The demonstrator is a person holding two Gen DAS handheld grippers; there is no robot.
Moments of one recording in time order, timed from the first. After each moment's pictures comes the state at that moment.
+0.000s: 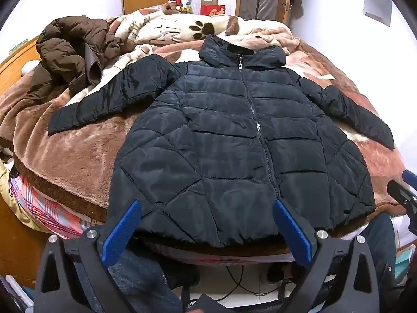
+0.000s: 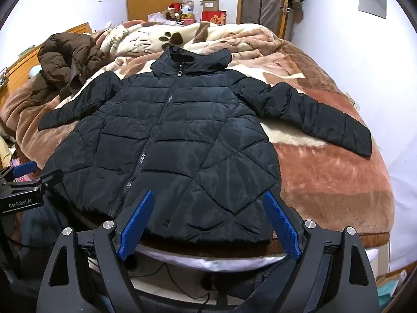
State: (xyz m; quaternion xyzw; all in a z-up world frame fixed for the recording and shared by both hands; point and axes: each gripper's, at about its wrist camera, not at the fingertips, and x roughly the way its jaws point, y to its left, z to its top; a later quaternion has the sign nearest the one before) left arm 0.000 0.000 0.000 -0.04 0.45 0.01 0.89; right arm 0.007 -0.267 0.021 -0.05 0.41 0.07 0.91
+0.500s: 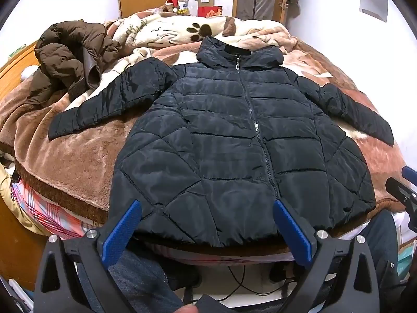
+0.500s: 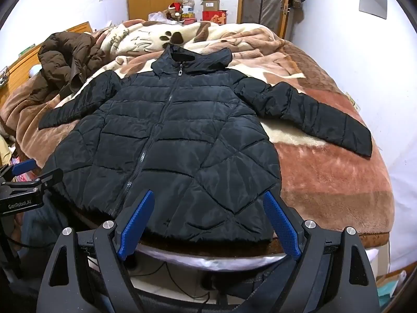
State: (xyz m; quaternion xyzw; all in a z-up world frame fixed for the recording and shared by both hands) left arm 0.000 0.002 0.000 -0.03 0.45 0.02 0.89; right arm 0.007 -0.265 0.020 -0.05 0.41 0.07 0.91
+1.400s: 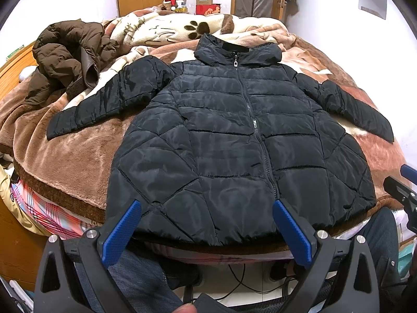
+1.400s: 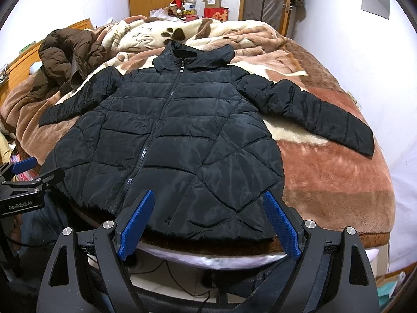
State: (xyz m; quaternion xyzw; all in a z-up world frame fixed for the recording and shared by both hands) left arm 0.000 -0.002 0.002 -0.03 0.45 0.02 0.89; right arm 0.008 -0.262 0.018 -0.05 0.42 0.07 0.90
